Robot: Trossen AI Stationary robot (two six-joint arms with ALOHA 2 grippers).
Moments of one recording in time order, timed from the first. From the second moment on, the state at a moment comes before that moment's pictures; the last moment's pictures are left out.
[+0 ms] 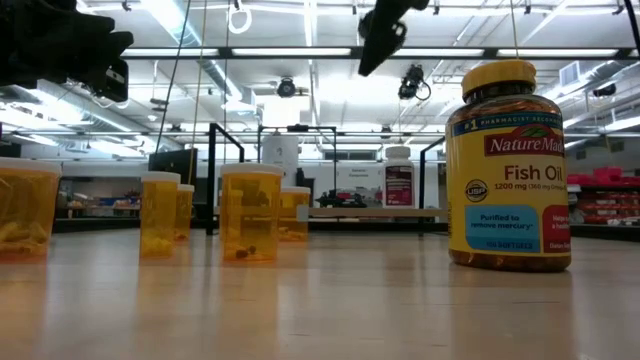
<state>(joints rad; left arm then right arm) -0.30 0.01 0.01 0.14 -0.12 -0.04 0.15 1.76 1.71 -1.07 0.01 0.13</state>
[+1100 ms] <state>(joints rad) -0.30 0.01 0.01 0.14 -0.12 -0.04 0.38 1.76 1.31 -0.83 0.05 0.61</state>
